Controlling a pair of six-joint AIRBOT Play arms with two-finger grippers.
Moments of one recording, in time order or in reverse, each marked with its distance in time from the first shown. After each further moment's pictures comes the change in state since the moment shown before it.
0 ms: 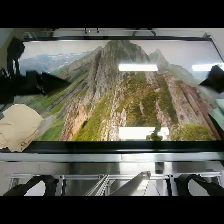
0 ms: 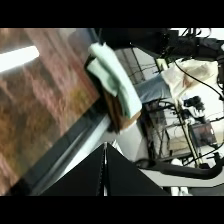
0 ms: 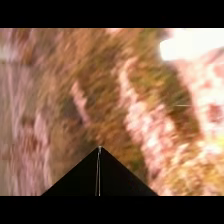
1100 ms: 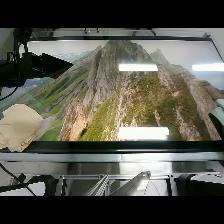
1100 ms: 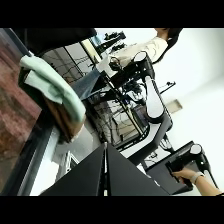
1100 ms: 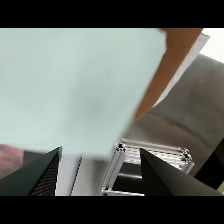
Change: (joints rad) left arm -0.063 -0.320 0.312 -0.264 -0.157 0.101; right arm -0.983 -0.515 0.509 -0.437 0.531 0.107
